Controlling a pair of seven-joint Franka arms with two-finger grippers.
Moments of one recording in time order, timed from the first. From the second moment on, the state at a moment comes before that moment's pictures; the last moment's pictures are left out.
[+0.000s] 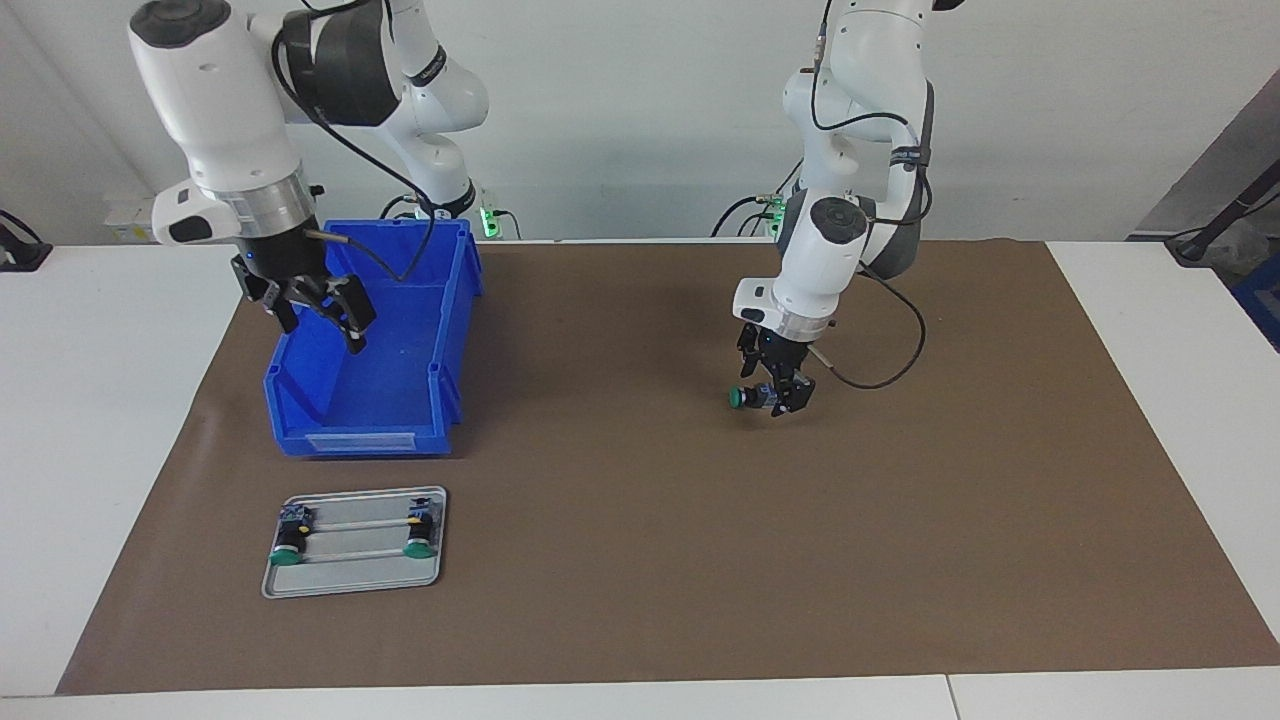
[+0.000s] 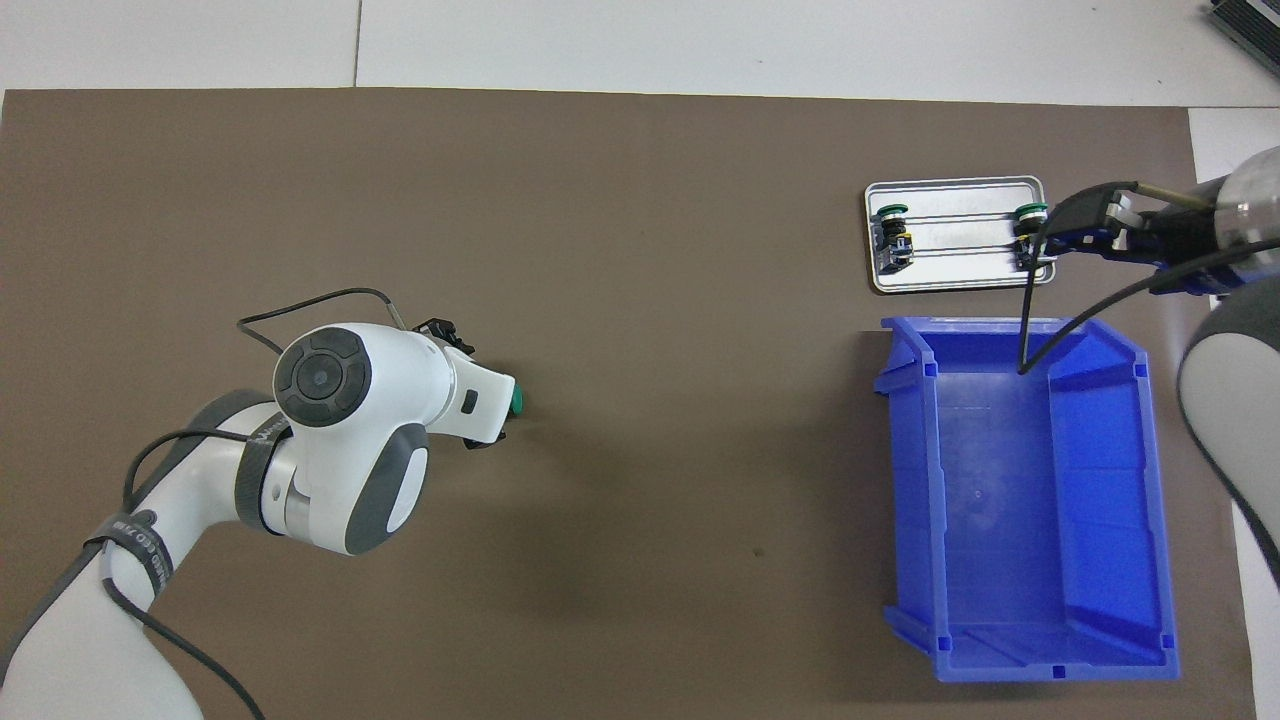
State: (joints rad) left arm -0.45 0.15 0.00 -2.20 -0.12 2.48 0.82; right arm 0.08 0.02 -0.05 -1.61 -0.04 1.74 0.34
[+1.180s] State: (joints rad) left arm -0.51 0.22 0.00 -2.22 -0.18 2.55 0.82; right arm 0.03 -0.07 -0.05 -1.56 -0.04 1.57 0.17
